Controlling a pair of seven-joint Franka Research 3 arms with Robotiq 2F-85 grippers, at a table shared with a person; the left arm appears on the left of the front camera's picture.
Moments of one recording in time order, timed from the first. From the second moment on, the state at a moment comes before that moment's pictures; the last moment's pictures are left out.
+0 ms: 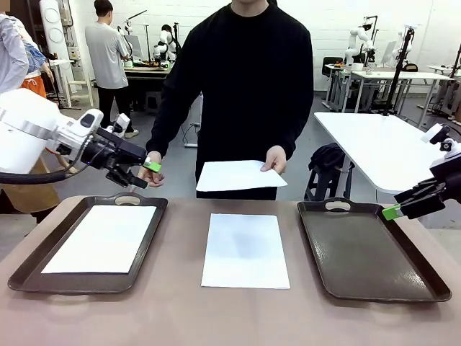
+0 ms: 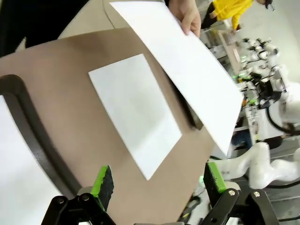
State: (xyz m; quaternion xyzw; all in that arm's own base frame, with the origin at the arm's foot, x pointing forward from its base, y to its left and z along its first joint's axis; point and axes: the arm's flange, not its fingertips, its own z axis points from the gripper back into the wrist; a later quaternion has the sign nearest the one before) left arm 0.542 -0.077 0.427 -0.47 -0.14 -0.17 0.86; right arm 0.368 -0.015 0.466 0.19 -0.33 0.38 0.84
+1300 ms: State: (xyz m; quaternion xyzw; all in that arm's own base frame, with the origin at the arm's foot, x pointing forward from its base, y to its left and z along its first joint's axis) left arm 0.600 -0.185 0.366 -0.60 0.04 0.00 0.80; right arm 0.368 -0.015 0.466 0.19 -0.33 0.38 0.84
